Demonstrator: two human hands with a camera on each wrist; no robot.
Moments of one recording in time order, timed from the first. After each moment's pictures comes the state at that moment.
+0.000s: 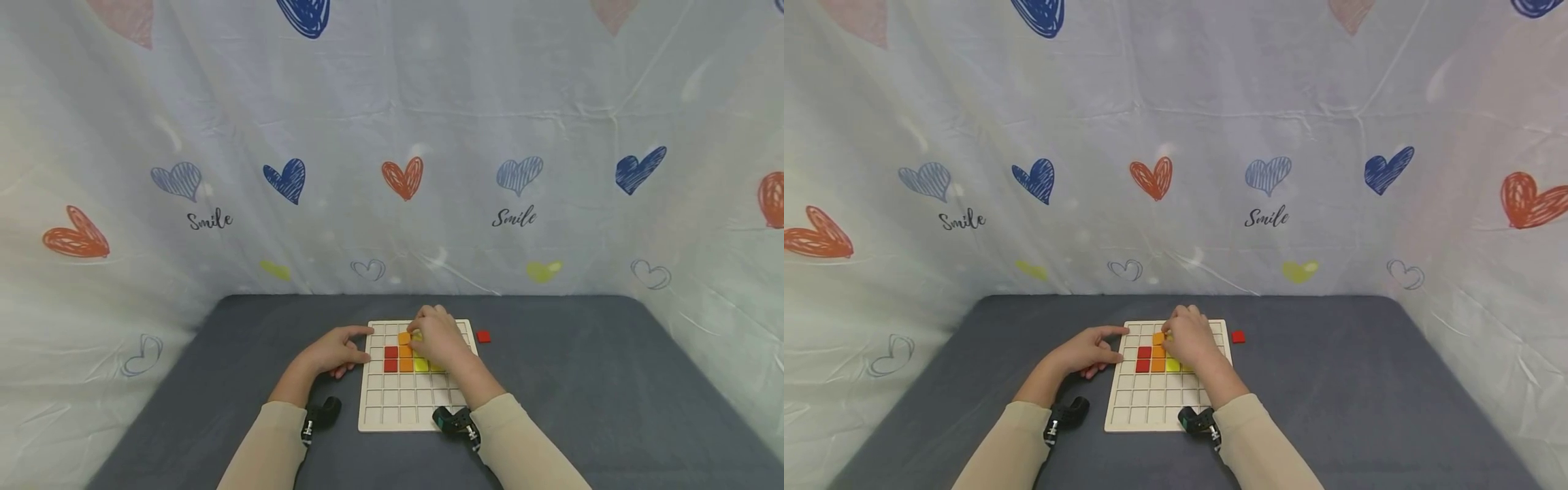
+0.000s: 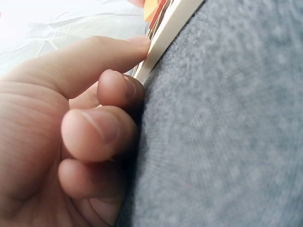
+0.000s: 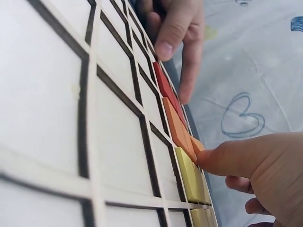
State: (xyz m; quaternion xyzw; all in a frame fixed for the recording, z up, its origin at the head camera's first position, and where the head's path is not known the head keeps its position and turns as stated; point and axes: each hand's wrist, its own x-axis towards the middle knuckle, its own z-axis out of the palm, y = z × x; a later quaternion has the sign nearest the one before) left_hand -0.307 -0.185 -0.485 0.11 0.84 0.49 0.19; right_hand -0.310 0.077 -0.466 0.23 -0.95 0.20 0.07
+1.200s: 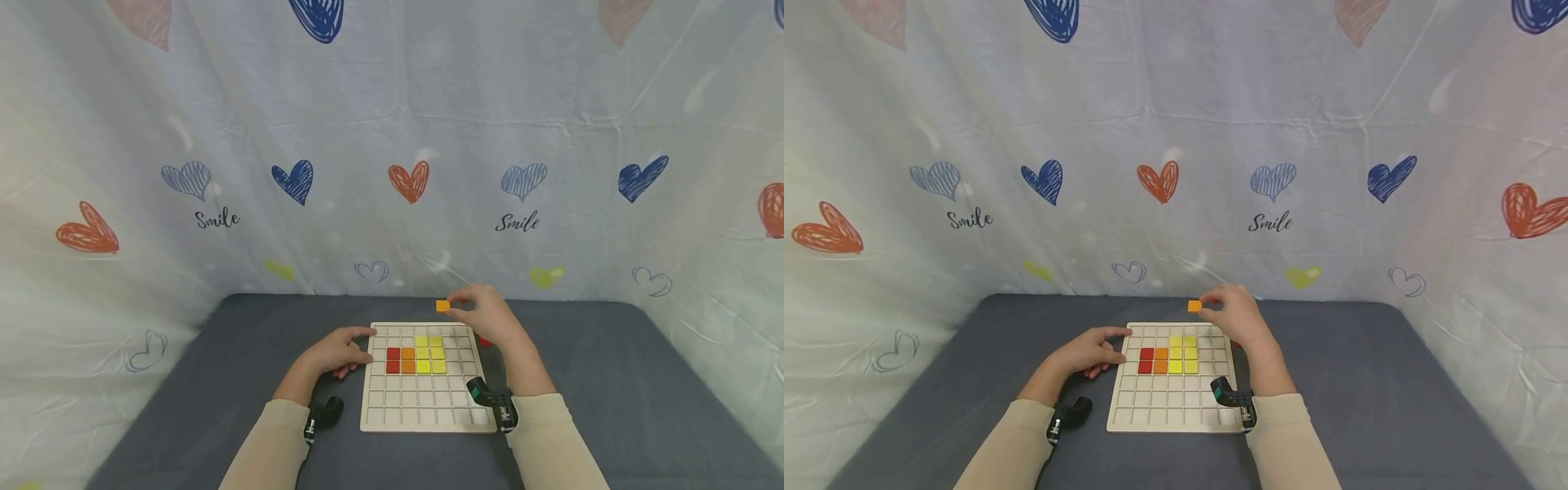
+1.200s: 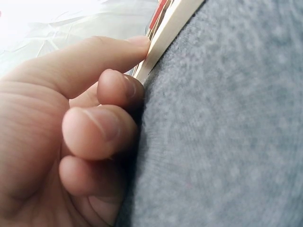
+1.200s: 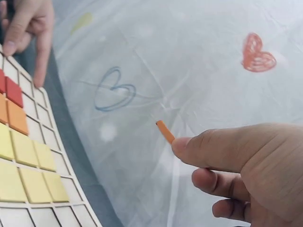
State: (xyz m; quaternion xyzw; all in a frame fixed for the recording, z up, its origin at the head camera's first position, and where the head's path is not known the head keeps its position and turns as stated) left_hand -0.308 -0.186 -0.488 0.12 0.84 0.50 0.17; right_hand -0.308 0.149 -0.406 0.18 -0.92 0.34 0.05
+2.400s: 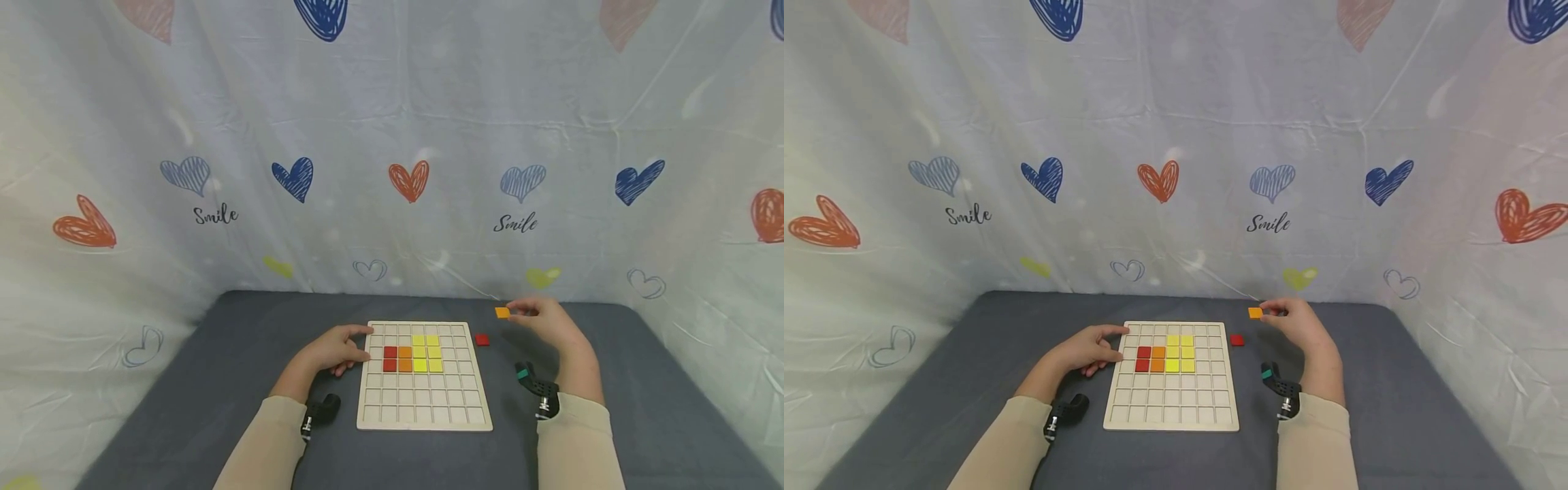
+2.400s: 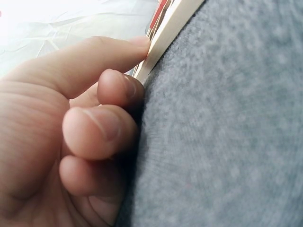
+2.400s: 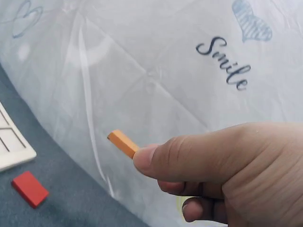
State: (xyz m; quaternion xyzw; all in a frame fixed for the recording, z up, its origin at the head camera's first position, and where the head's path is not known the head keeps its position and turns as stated) left_hand -0.308 -0.187 -0.488 0.12 0.84 0.51 0.18; right_hand -0.308 0.252 -0.419 0.08 -0.93 0.37 0.00
